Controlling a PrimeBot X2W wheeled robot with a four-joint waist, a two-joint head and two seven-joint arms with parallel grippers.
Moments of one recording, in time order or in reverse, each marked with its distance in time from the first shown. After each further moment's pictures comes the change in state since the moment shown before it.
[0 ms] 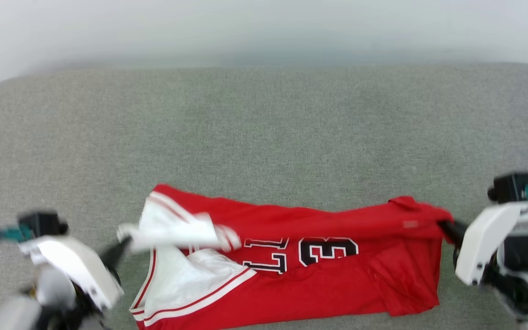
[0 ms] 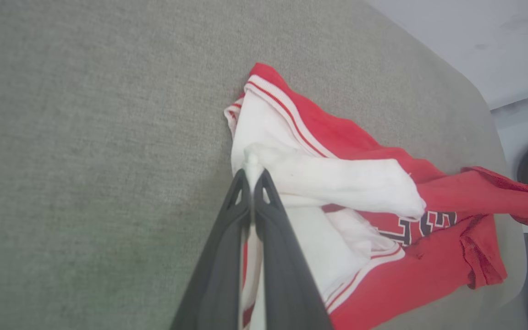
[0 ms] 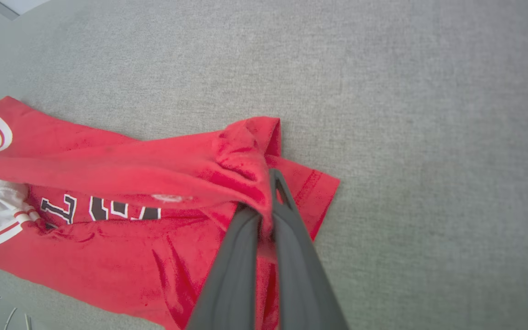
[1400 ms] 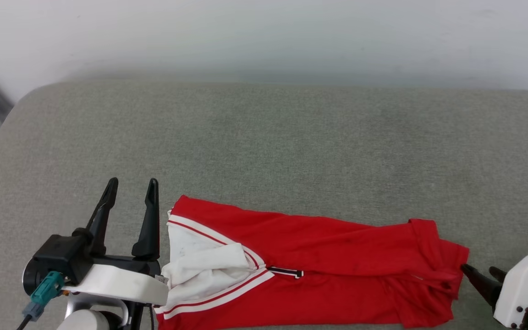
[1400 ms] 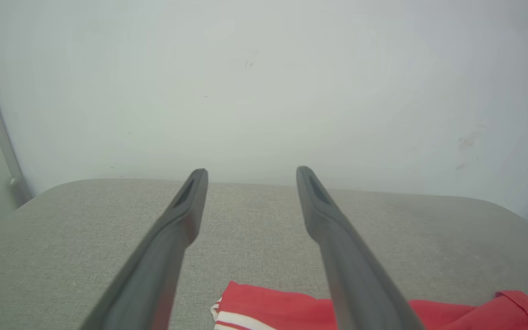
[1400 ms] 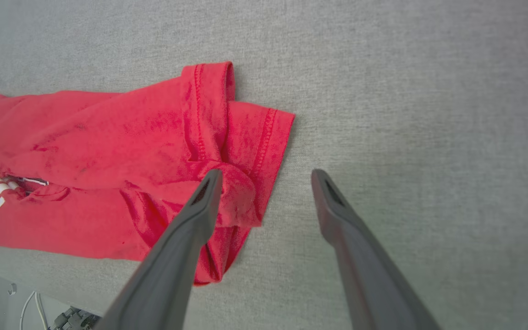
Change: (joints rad) left arm 0.116 -0.141 -0.045 -0.259 0.512 0.185 -0.578; right arm 0.256 0.028 -0.227 -0.144 -0.034 0.000 0.133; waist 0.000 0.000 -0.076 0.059
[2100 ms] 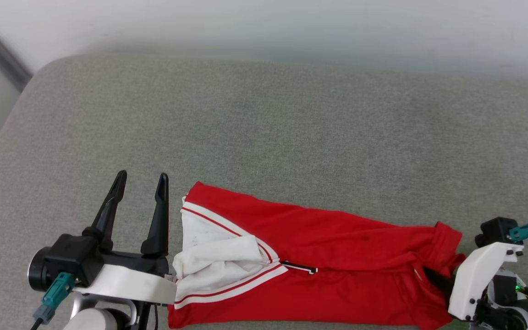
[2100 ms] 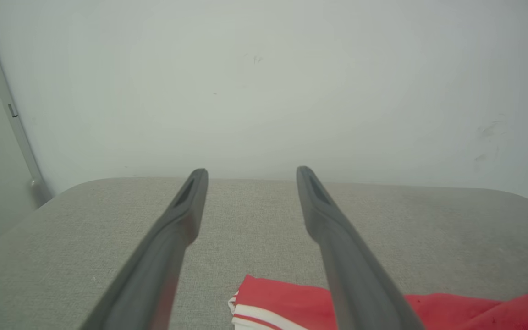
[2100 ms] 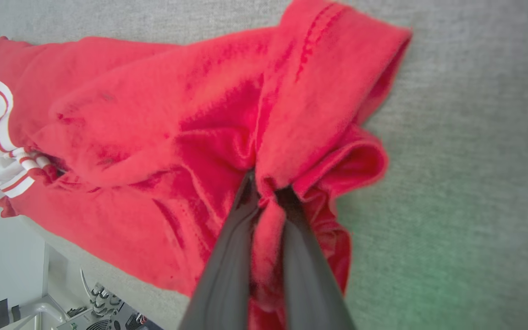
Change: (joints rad) left arm -0.023 -0.019 -0.019 -0.040 0.073 -0.002 -0.004; right arm -0.116 0.017 0.204 0.219 0.139 -0.002 -0.035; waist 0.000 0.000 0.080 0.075
